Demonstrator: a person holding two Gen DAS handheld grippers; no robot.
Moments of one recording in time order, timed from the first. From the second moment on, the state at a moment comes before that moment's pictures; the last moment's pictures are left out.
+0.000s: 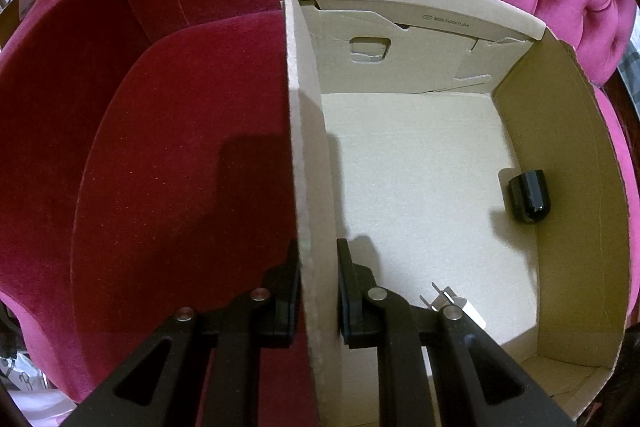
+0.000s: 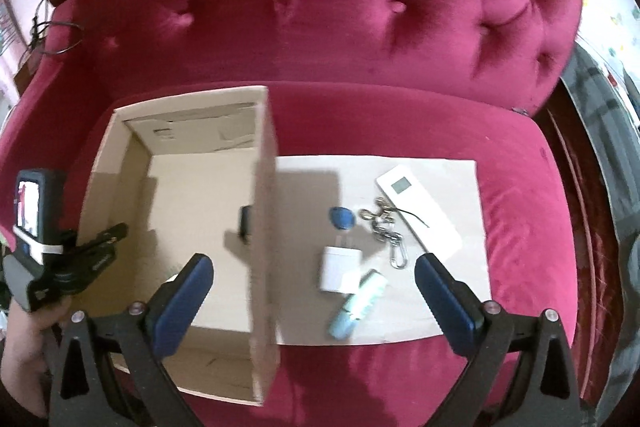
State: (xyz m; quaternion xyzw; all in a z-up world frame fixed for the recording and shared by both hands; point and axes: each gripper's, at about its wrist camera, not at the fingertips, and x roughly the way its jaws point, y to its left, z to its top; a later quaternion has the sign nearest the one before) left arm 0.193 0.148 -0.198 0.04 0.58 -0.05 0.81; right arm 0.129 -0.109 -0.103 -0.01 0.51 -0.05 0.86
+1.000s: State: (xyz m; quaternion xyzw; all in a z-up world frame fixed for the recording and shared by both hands) left arm 0.193 0.147 -0.197 0.04 0.58 -0.05 0.82; right arm 0.123 -0.169 -0.229 0.00 0.57 -0.10 0.81
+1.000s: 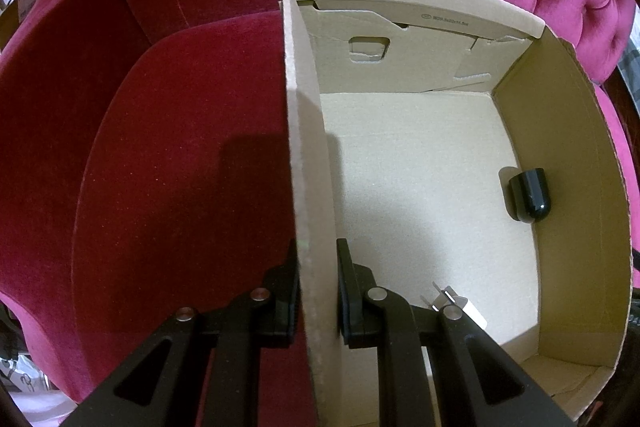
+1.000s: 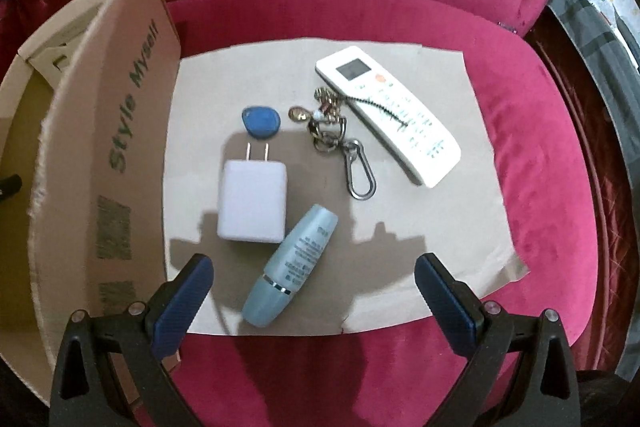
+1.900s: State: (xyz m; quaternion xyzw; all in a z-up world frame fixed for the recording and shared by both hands) left arm 0.194 0.146 -0.199 0.04 0.58 -0.05 0.81; right arm 0.131 -0.176 -0.261 0.03 0.57 -0.11 0.81
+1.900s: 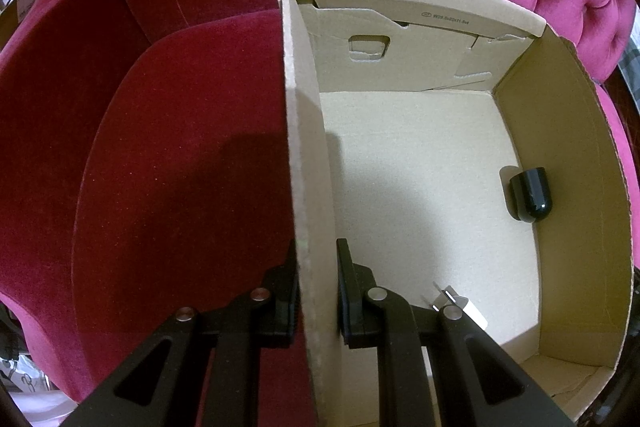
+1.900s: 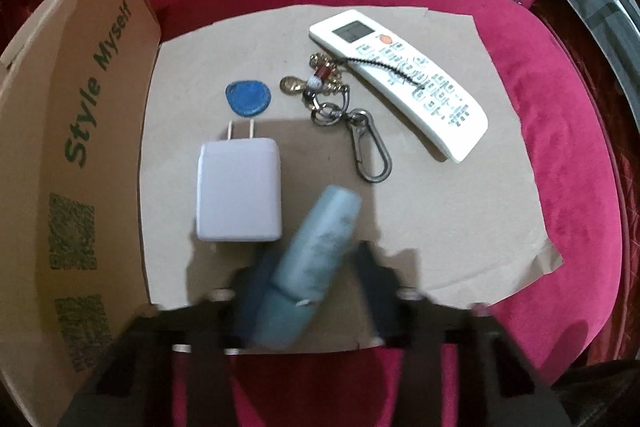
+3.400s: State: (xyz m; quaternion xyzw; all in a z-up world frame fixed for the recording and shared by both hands) left arm 0.193 0.144 -0.198 0.04 0.58 -0.04 0.81; right arm 0.141 -0.139 -0.131 0.01 0.51 -0.08 0.86
